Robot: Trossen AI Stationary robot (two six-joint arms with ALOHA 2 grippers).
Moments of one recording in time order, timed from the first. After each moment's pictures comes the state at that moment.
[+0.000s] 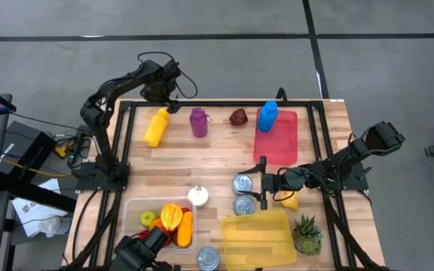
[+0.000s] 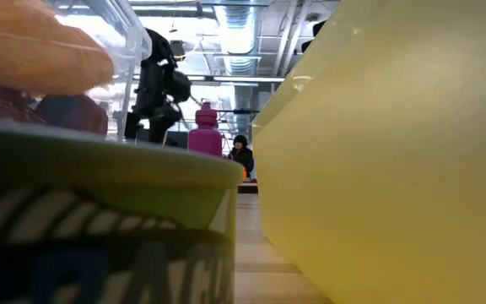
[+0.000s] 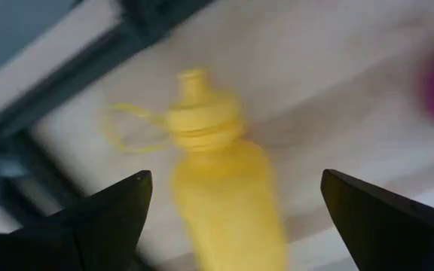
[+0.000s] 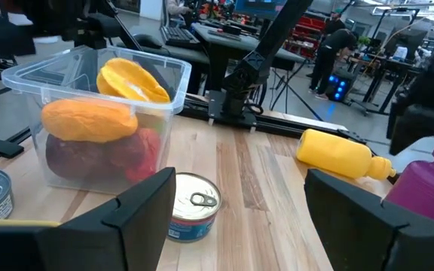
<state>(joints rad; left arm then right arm) 0.93 1.89 1.56 -1.25 -0.09 -0.11 0.38 1.40 0.45 0.84 0.41 -0.16</state>
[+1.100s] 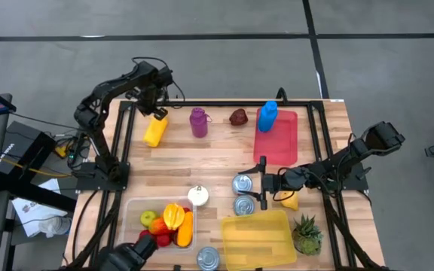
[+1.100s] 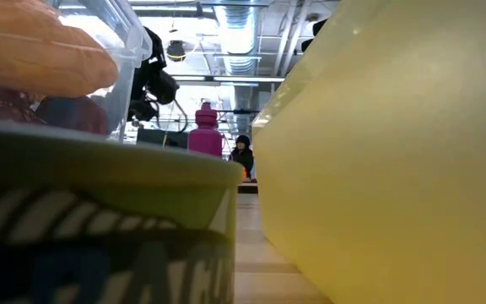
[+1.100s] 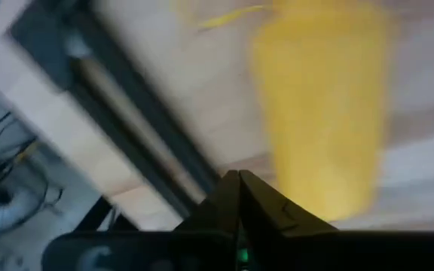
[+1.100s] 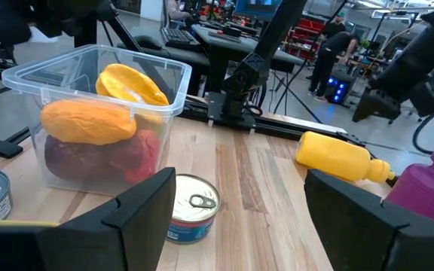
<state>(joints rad) 0.96 1.82 1.48 -1.48 -0.25 -0.11 0.38 1.40 0.45 0.85 0.41 -0.17</state>
